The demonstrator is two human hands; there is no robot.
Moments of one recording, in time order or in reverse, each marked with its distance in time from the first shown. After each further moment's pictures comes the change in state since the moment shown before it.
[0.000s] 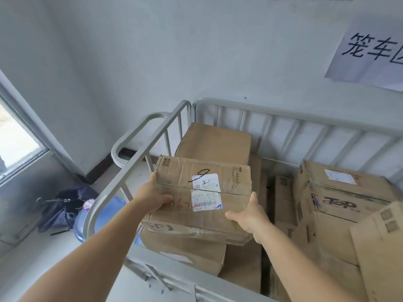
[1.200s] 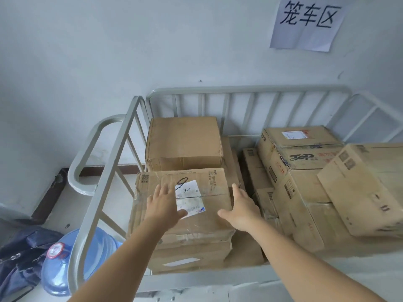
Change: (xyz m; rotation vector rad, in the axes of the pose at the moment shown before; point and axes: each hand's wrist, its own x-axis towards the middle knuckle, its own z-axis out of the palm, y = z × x) left_hand 0.048 -0.003 0.042 0.526 -0.095 0.488; right_hand -0.016 -0.011 0.052 -0.341 0.163 0.018
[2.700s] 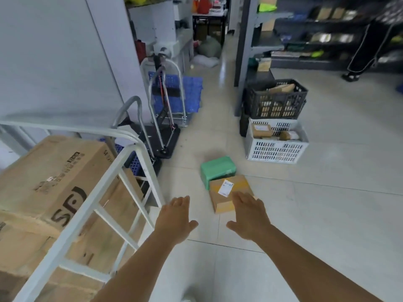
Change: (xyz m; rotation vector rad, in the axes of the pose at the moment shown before) left_hand -0.335 0.582 0.219 0.457 -0.332 1.425; right_hand -0.445 0.537 -0.044 0.102 0.434 0.982
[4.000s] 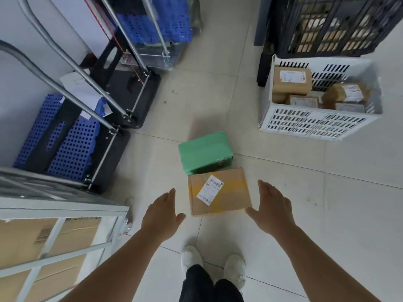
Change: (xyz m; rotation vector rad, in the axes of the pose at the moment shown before) left_hand 0.468 0.089 0.145 0.003 -0.300 -0.332; right_hand 0.430 0.304 0.084 0.144 -0.250 0.142
